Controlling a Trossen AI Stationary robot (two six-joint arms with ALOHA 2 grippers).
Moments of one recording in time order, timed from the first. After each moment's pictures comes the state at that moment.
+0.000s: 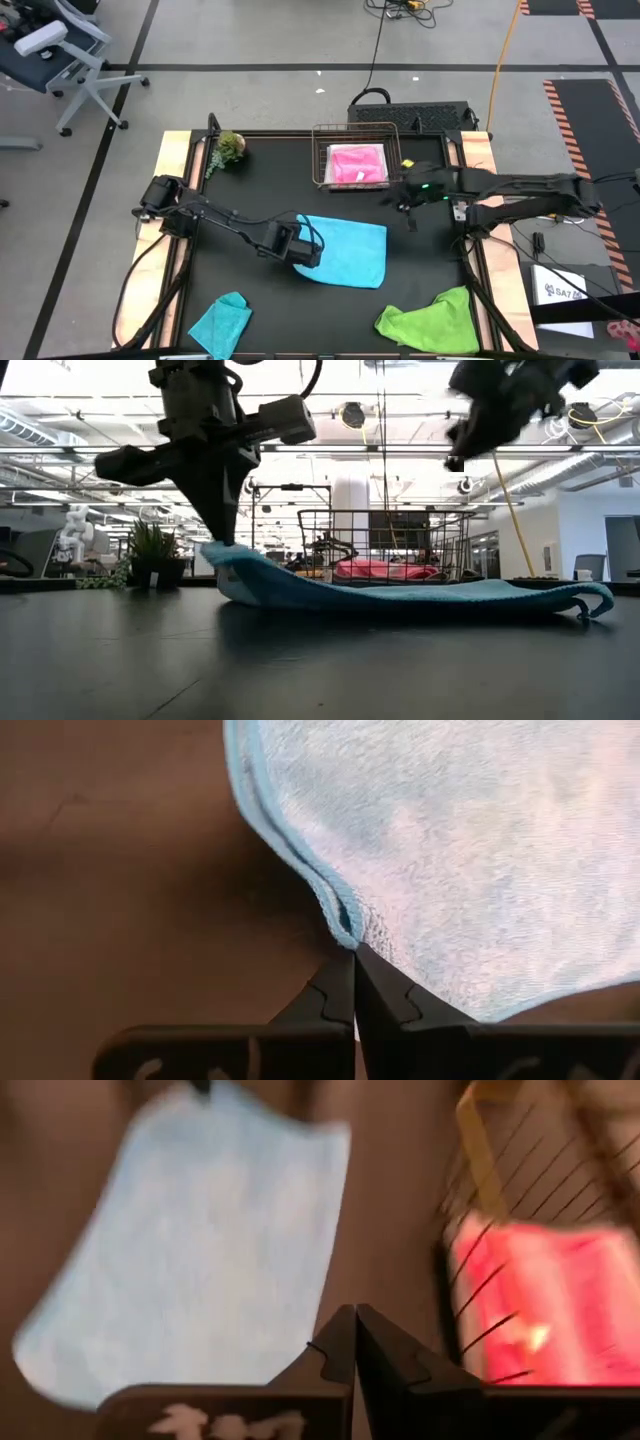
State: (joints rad) left arm -0.28 1.85 1.33 -0.83 -0.10 -1.65; right arm -0.15 0.97 0.72 -0.46 -0.10 -0.19
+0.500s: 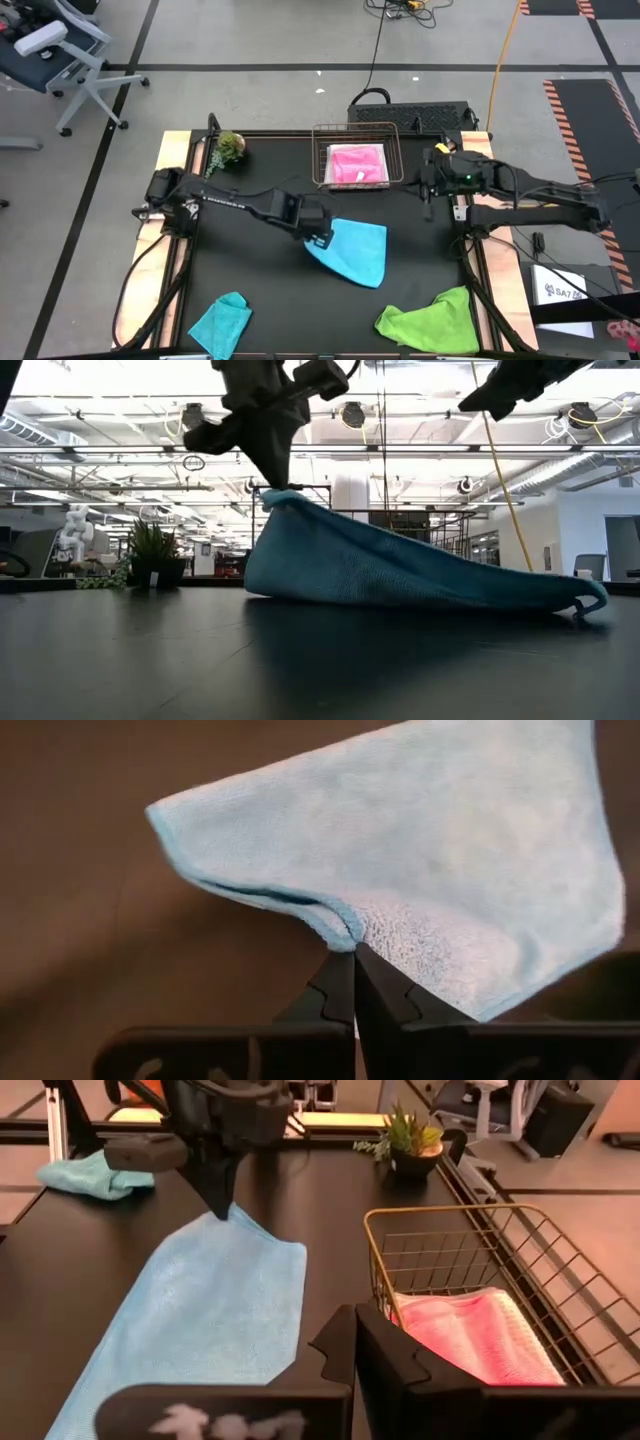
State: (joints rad) left arm -0.13 1.85 1.56 -0.97 -0.10 -1.19; right arm -0.20 0.68 0.73 -0.49 -0.07 -0.09
